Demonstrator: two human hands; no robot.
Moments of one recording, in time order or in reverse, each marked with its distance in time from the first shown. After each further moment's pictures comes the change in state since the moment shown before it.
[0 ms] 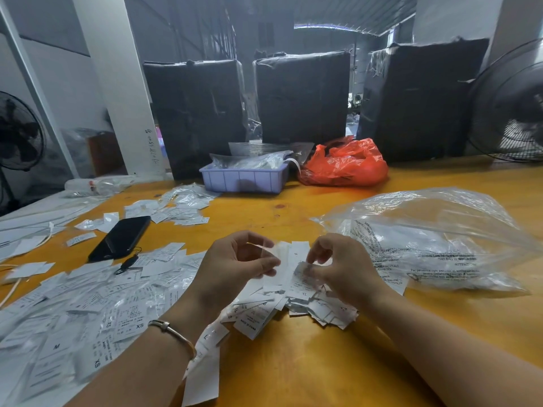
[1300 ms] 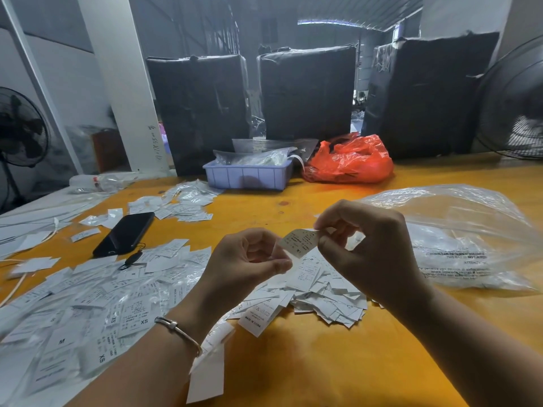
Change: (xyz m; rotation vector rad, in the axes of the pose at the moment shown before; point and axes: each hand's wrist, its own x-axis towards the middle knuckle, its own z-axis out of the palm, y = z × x) left_hand -0.004 0.002 0.001 0.075 -0.093 0.194; right_hand -0.015 -0.046 -0.037 0.077 0.307 -0.535
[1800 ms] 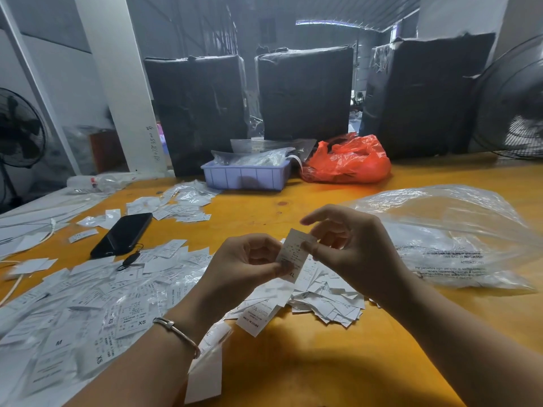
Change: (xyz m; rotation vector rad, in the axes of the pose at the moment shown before) left_hand 0.001 0.000 0.003 -0.118 -0.060 -0.060; right_hand -0.003 0.012 0.006 0.139 -0.176 0.239
